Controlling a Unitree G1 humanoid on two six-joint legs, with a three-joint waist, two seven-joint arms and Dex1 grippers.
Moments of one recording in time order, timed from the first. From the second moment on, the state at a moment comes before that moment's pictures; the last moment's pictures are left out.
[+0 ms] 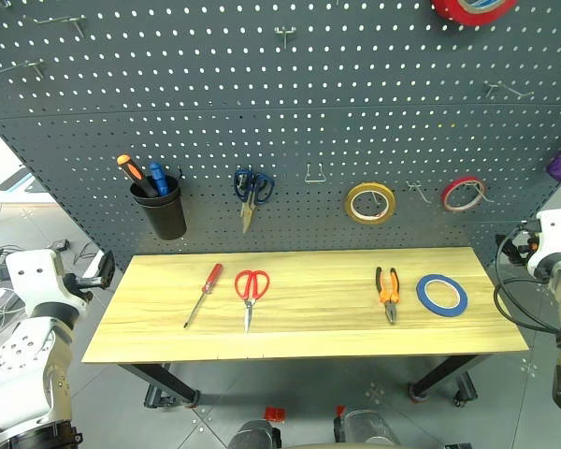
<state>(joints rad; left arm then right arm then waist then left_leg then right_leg) 0.02 0.52 0.55 0.00 -0.33 0.29 -0.27 -0.65 -0.78 -0.26 1.15 0.10 -0.08 0.50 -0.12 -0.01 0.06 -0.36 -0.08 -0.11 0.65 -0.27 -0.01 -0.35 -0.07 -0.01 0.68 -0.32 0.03</state>
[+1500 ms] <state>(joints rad) 0.06 0.63 0.27 -0.27 -0.34 0.39 -0.54 -0.23 -0.76 -0.18 0.40 0.12 0.26 0.62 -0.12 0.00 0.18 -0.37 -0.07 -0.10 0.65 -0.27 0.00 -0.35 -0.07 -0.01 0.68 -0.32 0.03</state>
